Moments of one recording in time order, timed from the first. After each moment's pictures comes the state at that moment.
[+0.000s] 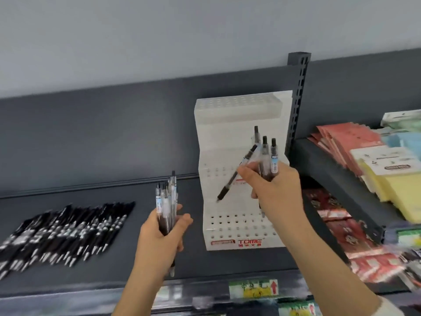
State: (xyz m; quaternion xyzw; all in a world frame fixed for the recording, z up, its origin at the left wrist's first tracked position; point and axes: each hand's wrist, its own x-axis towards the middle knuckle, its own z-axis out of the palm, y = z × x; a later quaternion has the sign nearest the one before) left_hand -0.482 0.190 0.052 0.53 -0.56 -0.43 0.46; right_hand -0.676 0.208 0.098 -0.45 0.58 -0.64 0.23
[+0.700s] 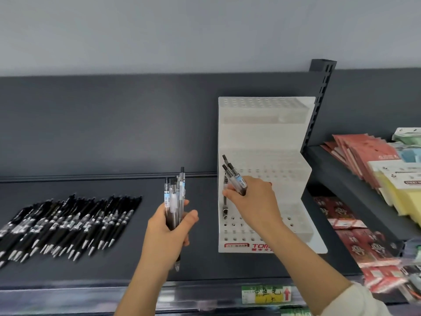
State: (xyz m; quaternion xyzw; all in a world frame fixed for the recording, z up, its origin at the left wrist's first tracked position) left_hand -0.457 0.171 0.044 0.52 -0.54 -0.47 0.47; right_hand -0.635 0.161 0.065 -0.56 0.72 -0.37 0.16
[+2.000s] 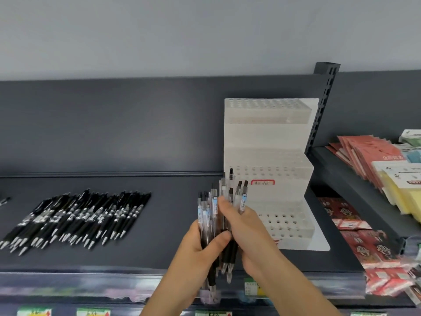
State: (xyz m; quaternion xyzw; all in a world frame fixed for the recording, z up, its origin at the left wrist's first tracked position) left_hand -0.476 0.222 0.045 0.42 -0.55 -0.61 0.39; right_hand -0.585 0.220 0.072 -0.33 0.55 -0.52 0.56
